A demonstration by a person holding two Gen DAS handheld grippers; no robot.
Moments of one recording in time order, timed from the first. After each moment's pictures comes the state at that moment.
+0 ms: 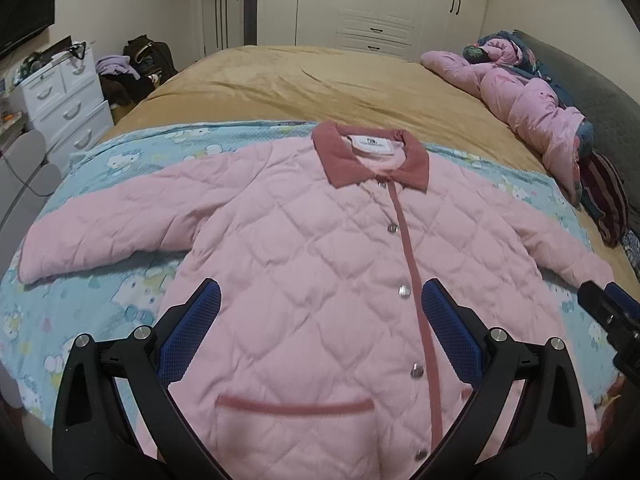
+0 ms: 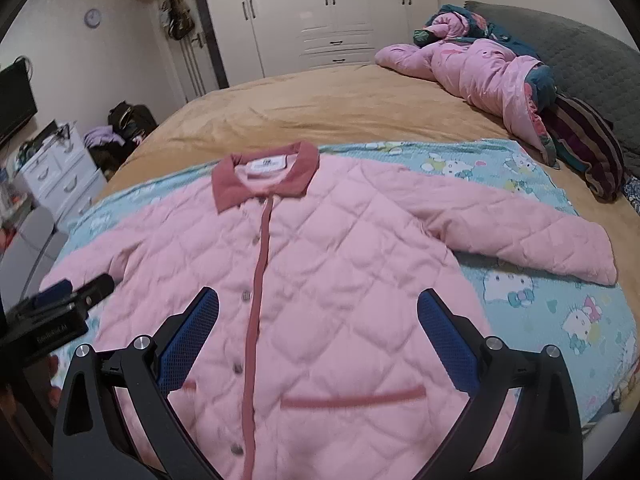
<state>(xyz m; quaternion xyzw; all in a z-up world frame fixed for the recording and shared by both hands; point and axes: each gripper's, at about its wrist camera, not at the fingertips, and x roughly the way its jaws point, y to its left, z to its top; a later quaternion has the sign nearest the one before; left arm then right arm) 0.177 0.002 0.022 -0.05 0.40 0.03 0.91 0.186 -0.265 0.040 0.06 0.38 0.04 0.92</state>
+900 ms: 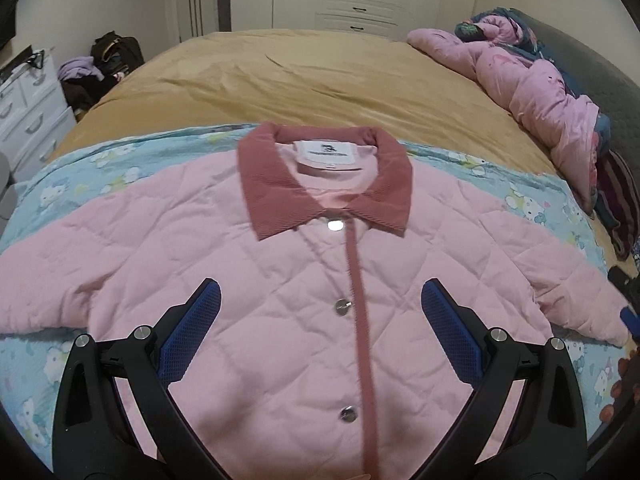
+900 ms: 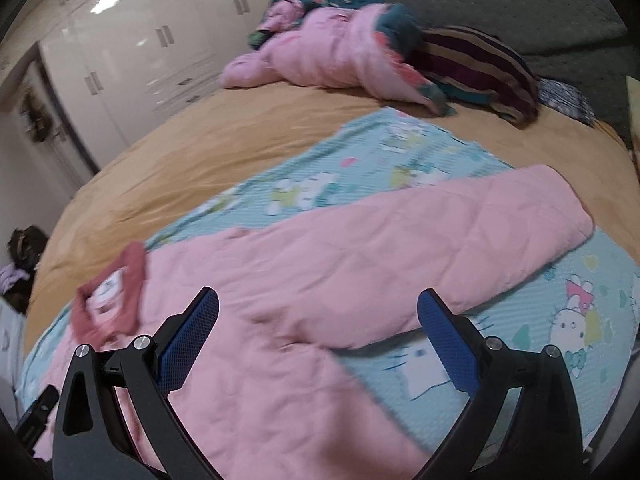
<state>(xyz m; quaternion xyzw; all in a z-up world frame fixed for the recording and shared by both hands) 0.324 -0.069 -0.020 -0.04 0.44 0.00 0.90 0.300 -0.443 -0.020 0.20 0.36 -0.20 0.89</state>
